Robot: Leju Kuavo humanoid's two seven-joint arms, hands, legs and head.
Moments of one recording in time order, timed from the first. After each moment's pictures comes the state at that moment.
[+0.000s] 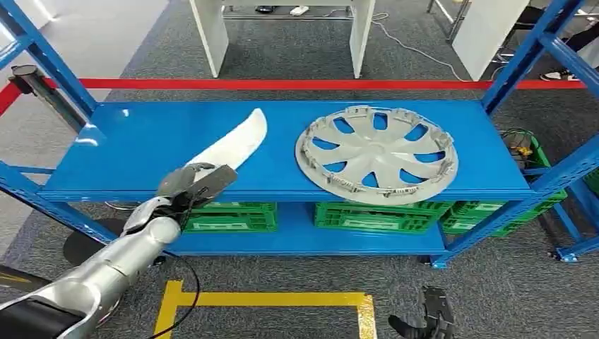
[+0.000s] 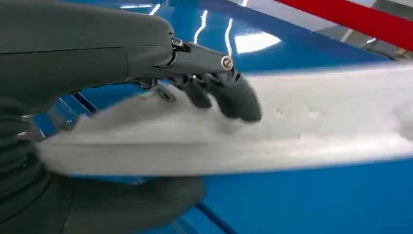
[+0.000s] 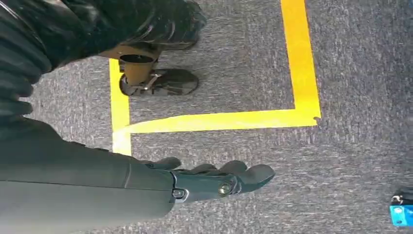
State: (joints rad) left arm -0.56 0.06 -0.42 -0.62 -0.62 0.15 0.17; right arm -0.16 0.12 -0.04 -0.32 0.11 -0.22 -0.25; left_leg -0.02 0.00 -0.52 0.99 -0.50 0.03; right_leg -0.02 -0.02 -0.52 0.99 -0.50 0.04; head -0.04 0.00
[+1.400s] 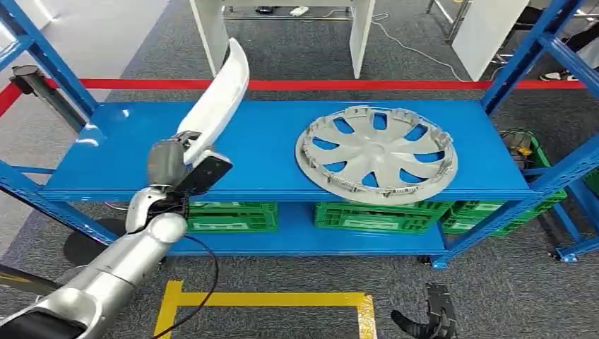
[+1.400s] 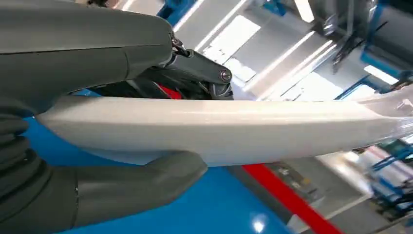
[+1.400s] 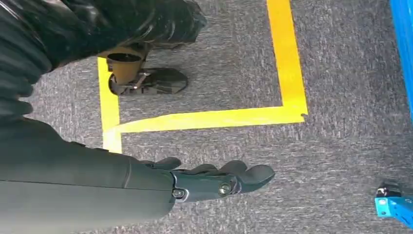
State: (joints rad) left arm -0.48 0.02 -0.39 -0.94 -0.71 0.48 -0.04; right arm -0.17 0.12 -0.08 -0.32 0.13 -0.22 -0.28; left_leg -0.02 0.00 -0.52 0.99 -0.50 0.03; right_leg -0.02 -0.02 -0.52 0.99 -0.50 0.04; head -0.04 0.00
